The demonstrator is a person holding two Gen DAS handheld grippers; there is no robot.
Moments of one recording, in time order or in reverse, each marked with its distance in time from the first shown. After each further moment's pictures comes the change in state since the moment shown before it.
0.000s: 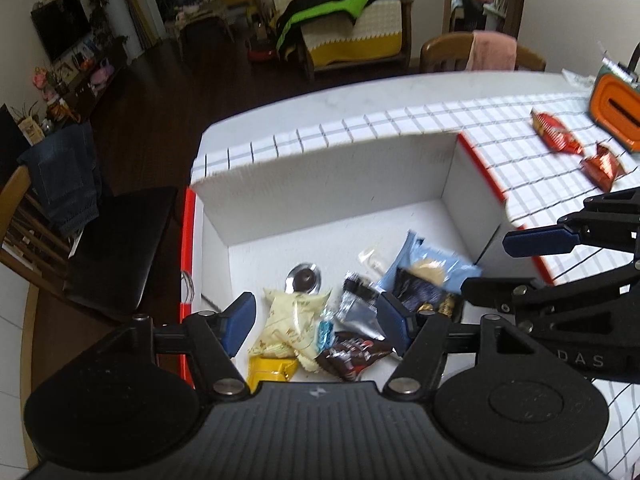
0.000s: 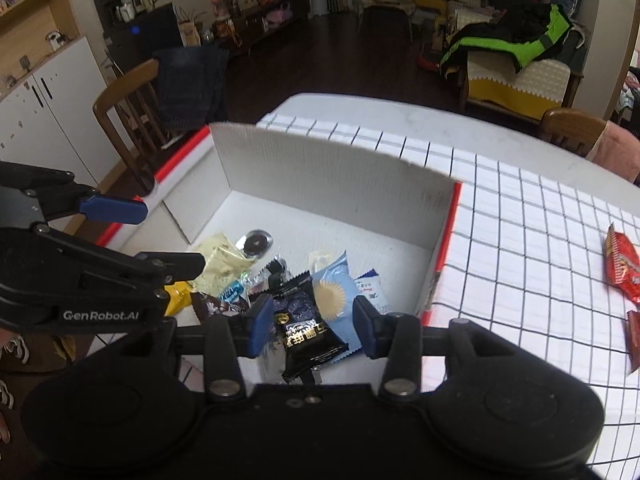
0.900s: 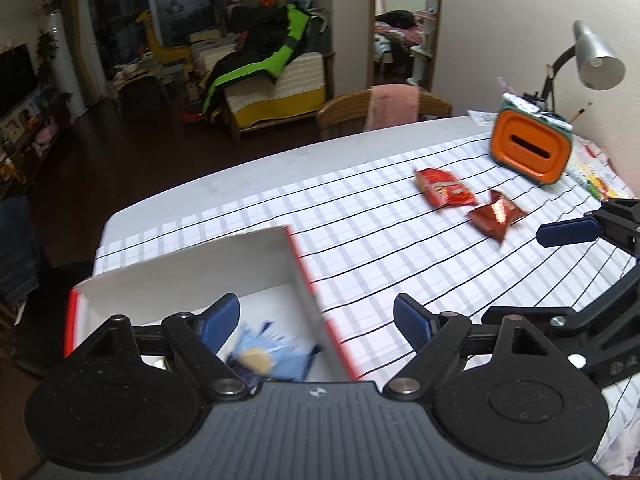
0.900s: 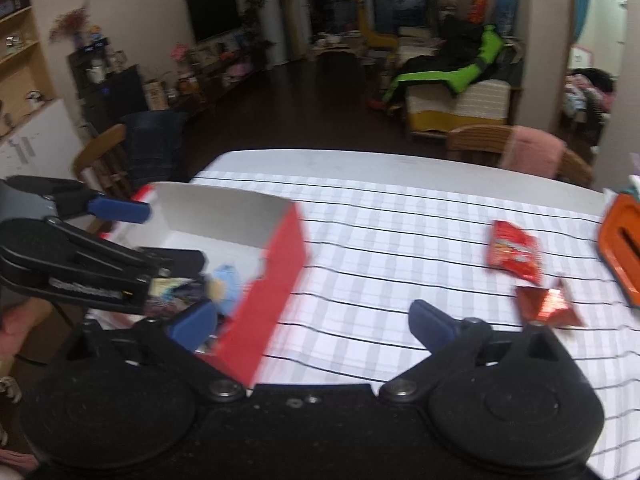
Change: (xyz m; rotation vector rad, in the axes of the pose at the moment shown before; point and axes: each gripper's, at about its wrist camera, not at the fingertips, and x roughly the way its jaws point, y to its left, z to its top) left arm -0.039 -0.127 0.043 0.091 -0.160 -0.170; right arm -0.102 -0.121 -0.051 0.097 -0.130 -0.120
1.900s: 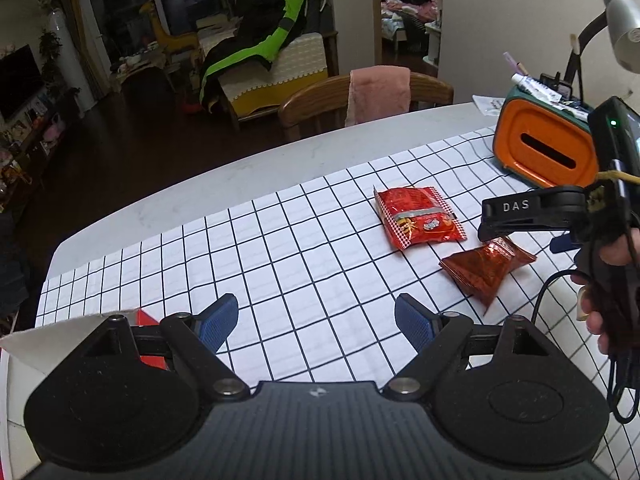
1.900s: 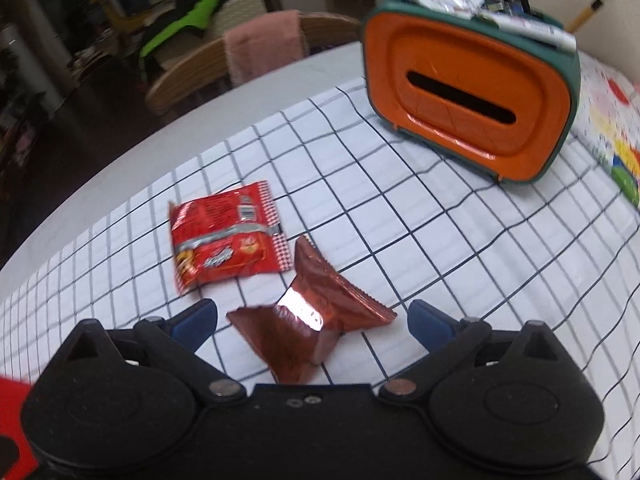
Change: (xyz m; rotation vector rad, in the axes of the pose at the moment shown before) left arm 0.124 -0.130 0.084 0.003 0.076 0.103; right arm 0.124 -0.277 -0.005 0.671 0.190 -0.323
